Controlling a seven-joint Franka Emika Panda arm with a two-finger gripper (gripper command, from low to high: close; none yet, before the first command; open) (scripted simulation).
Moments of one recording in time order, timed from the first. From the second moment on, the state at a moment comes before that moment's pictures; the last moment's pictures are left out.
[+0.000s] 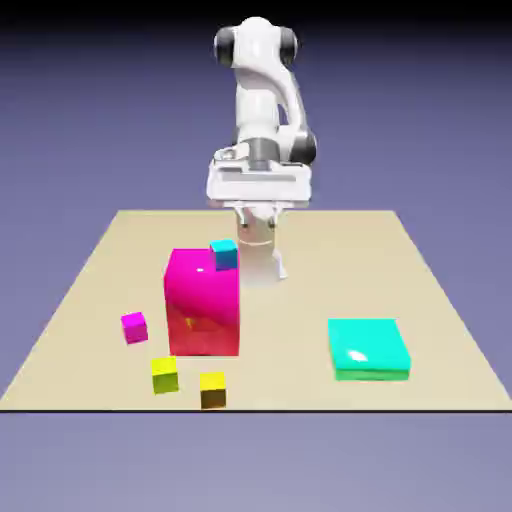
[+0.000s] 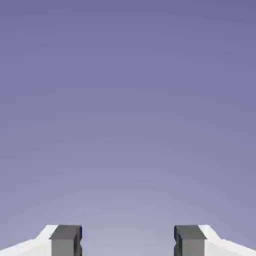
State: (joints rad) arm 0.02 -0.53 -0.03 -2.78 0.01 3.01 0.71
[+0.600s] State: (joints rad) arm 0.18 0.13 -0.41 -2.38 0.14 2.58 0.29
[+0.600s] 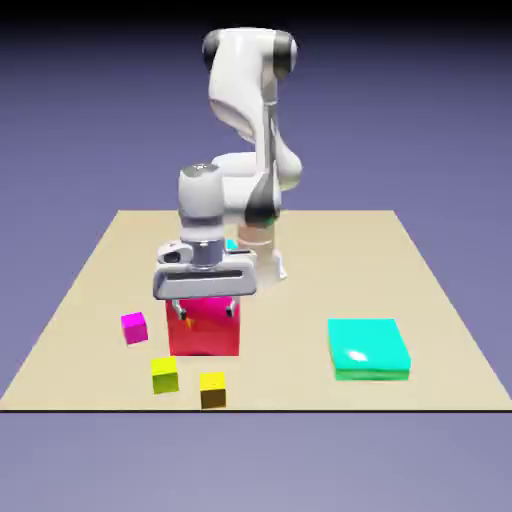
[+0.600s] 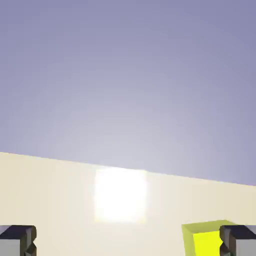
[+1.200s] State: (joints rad) arm 0.21 0.59 -0.55 -2.16 0.28 2.45 0.02
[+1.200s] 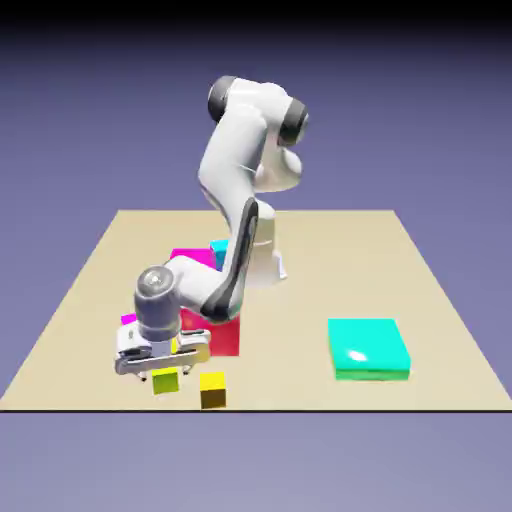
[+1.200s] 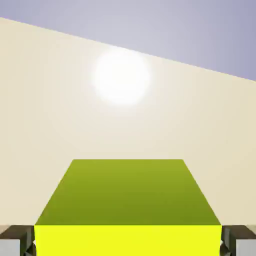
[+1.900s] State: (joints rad) arm 0.04 -0.17 -0.30 -2.35 0.04 1.92 0.52
